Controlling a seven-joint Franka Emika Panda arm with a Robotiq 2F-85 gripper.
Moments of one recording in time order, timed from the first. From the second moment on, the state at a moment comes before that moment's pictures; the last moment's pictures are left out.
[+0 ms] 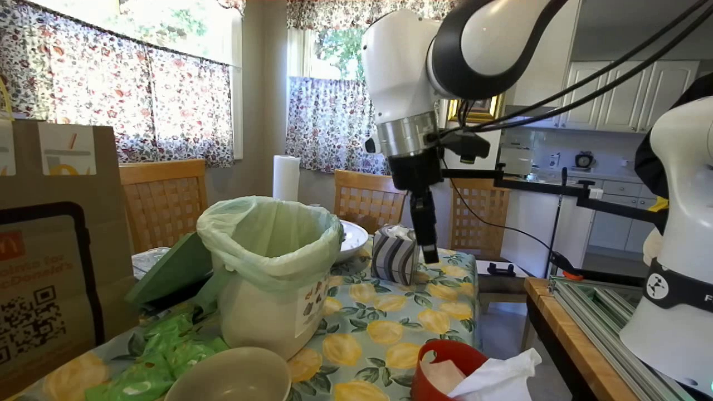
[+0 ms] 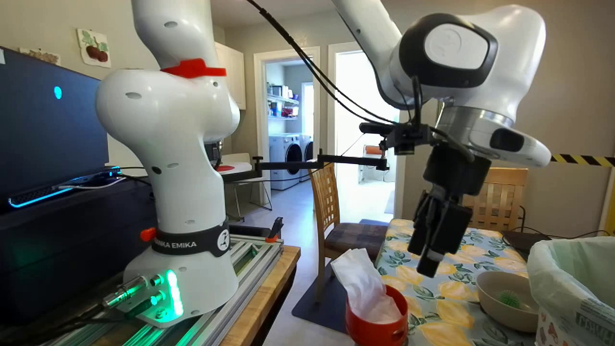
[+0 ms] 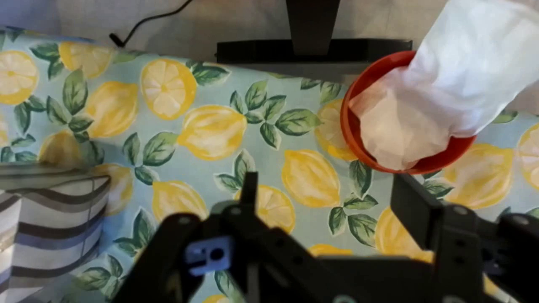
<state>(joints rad) 0.02 -0.01 -0.01 -2.49 -0.16 2.18 0.14</state>
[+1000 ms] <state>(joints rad) 0.06 0.28 0.00 -2.44 -0.33 2.32 0.27</state>
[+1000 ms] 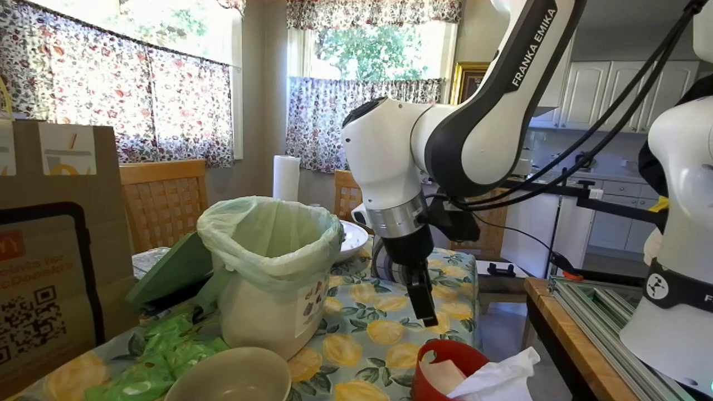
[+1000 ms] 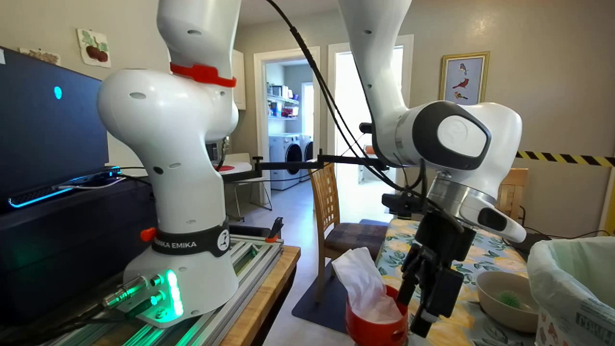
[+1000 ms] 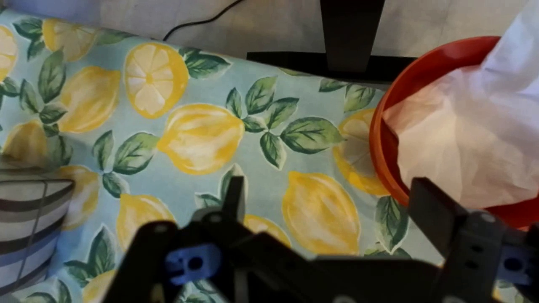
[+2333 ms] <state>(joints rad) 0.11 0.31 0.01 -2.44 -0.42 2.31 0.12</state>
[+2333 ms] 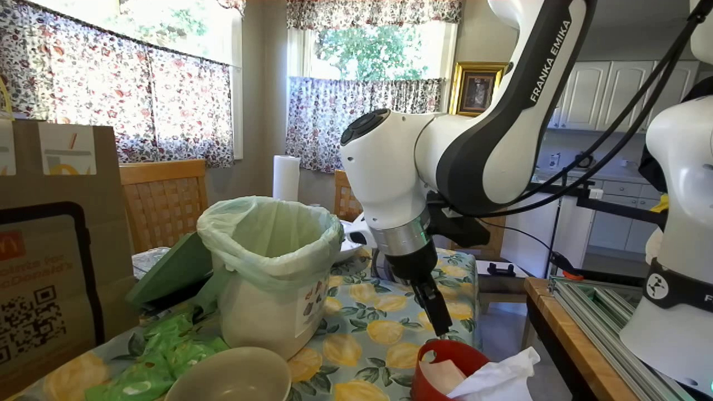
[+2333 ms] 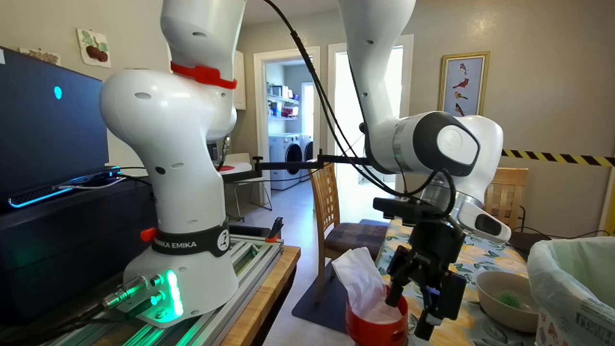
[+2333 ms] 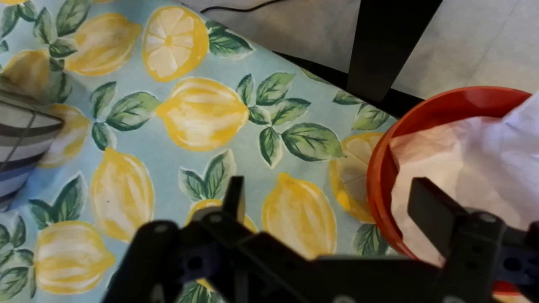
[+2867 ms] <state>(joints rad) 0.15 0.36 0.00 -2.45 -0.55 2.40 0.13</state>
